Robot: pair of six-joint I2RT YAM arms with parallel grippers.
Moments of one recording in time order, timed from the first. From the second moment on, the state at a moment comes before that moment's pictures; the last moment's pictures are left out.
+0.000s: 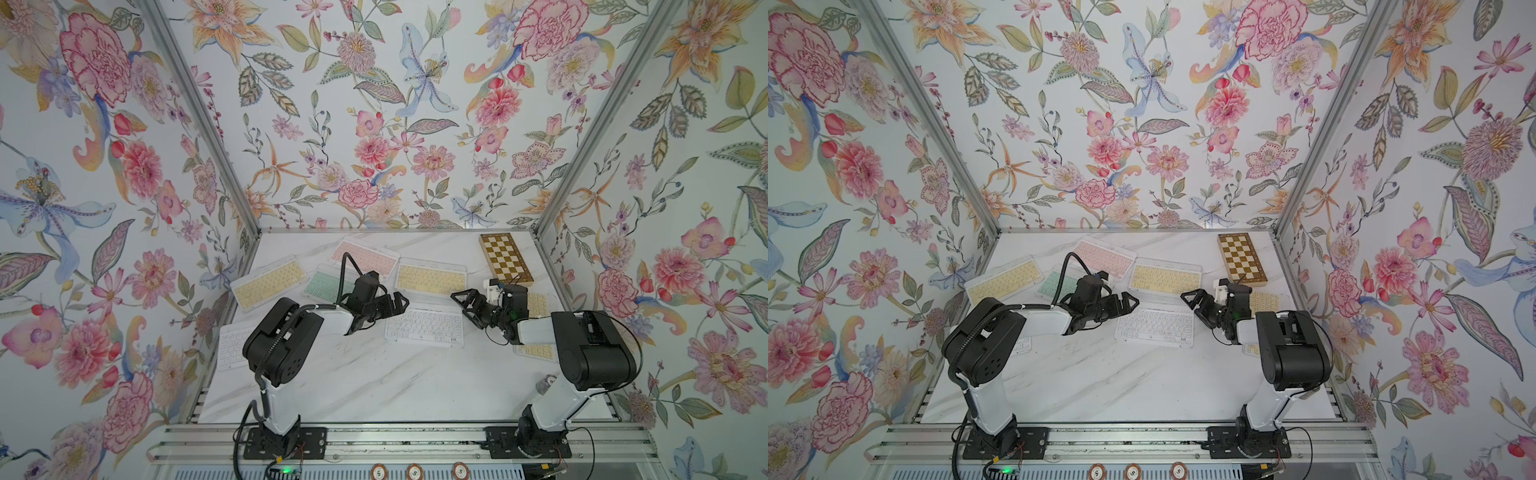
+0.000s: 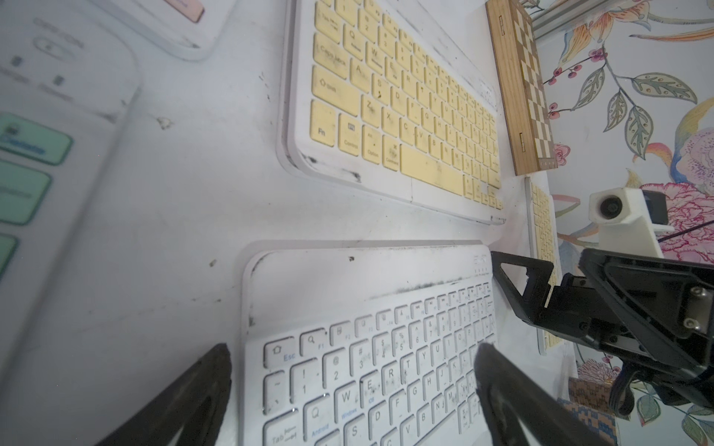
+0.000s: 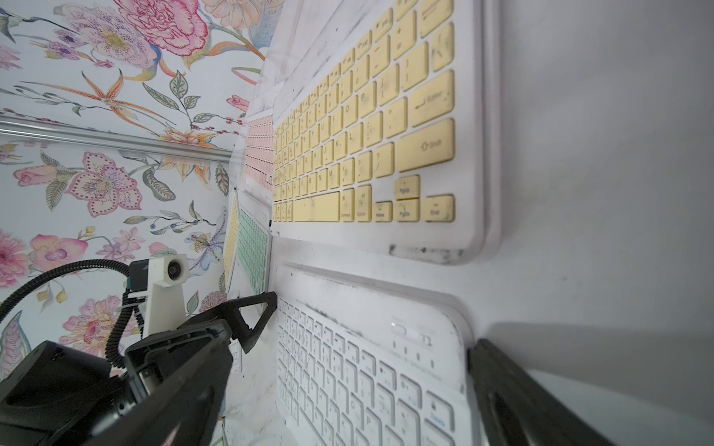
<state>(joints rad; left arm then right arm) -0.56 1.87 0.92 0.27 0.29 -0.75 0.07 1.73 0.58 0.55 -0.69 0.83</state>
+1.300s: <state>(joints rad) -0.53 1.85 0.79 0.52 0.28 -0.98 0.22 1.66 0.62 0.93 -0.51 1.09</state>
